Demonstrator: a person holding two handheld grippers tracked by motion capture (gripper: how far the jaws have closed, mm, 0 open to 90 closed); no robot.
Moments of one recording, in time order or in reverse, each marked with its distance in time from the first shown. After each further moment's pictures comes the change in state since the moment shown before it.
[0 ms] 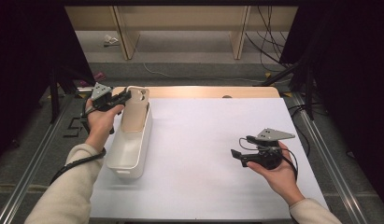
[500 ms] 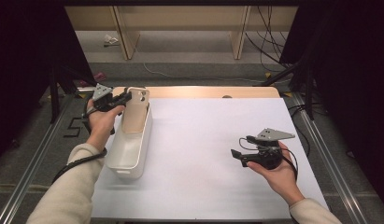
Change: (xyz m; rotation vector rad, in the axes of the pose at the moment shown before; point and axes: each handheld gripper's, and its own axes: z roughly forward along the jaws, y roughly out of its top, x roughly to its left) left arm 0.002 -0.005 0.005 0.011 0.002 -0.009; right arm 0.000 0.000 0.000 0.001 -0.001 0.002
